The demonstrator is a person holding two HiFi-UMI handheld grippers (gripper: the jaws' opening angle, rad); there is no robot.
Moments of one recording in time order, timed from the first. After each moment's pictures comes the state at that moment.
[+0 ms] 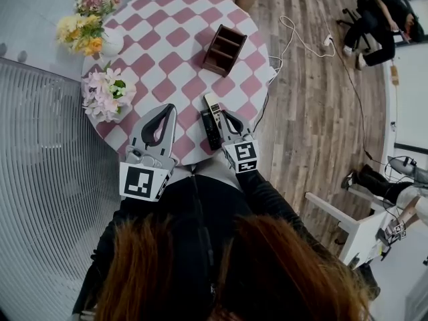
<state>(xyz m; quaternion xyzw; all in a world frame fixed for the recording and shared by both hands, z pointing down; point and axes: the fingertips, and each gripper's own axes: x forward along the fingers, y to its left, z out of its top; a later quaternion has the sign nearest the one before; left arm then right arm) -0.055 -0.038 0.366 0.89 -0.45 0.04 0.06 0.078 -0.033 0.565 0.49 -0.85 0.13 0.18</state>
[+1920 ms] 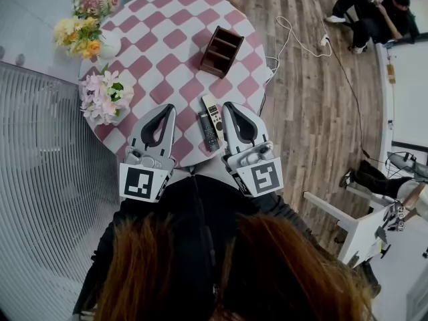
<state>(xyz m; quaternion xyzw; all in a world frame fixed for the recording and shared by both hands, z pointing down) -0.053 -0.041 0.363 0.89 -0.45 0.03 0.06 0.056 -0.039 0.347 0.49 -0.87 0.02 -0.02</state>
